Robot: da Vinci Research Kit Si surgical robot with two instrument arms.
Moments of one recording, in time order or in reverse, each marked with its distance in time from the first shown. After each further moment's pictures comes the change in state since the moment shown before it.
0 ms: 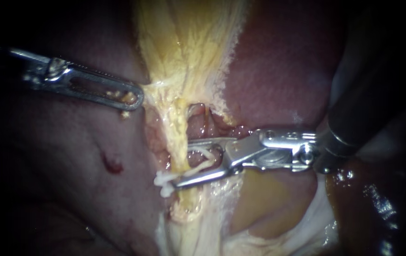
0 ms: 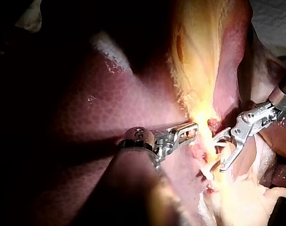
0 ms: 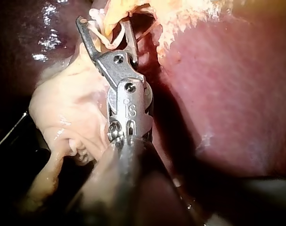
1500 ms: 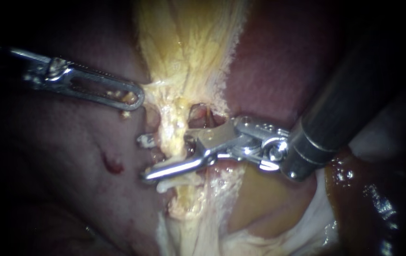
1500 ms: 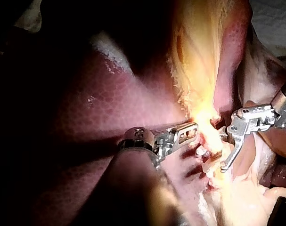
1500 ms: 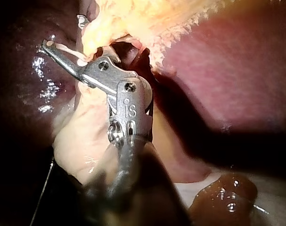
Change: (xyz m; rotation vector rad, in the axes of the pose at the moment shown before) right arm 0.006 0.002 0.001 0.067 0.164 0.120; left arm 0.000 0.000 0.000 -0.001 0.000 0.000
